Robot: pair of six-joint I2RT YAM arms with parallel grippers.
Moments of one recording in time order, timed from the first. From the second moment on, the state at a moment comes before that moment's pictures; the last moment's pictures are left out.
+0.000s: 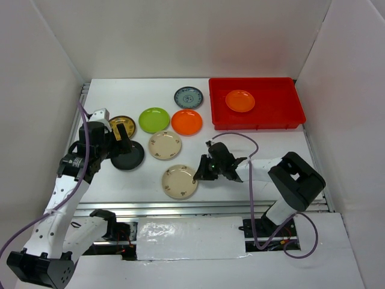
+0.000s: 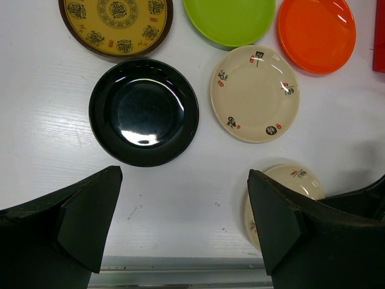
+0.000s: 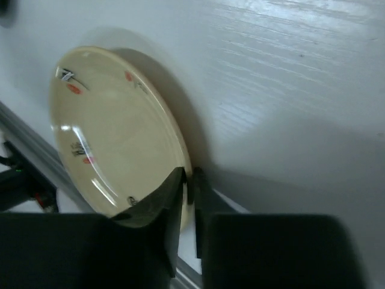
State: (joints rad) left arm -0.17 0.87 0.96 -0.73 -0.11 -0.37; right arm 0.70 1.57 0.60 0.16 -0.26 0.76
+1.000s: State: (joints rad) left arm -0.17 0.86 0.96 -0.73 -0.13 -0.37; right arm -0.07 2.15 1.81 -0.41 -0.12 0.76
